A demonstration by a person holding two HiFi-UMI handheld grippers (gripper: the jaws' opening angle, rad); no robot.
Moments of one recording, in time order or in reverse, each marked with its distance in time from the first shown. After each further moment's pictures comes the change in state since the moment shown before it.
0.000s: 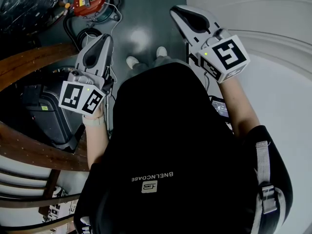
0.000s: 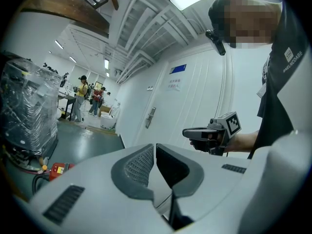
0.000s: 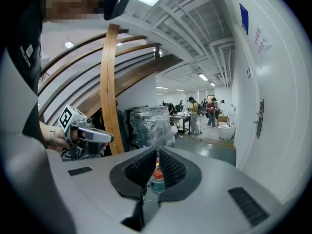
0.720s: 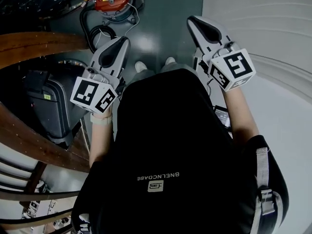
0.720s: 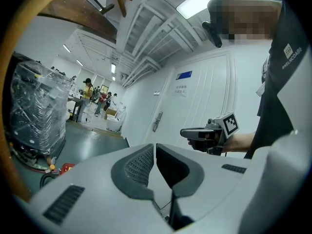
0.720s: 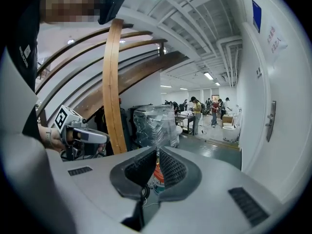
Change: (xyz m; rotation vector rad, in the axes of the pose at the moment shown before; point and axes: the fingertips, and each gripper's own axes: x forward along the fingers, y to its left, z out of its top) left arm -0.065 0.056 0.013 -0.024 -0.047 0.048; right arm 0.066 0.055 0.027 -0.027 0.018 0.031
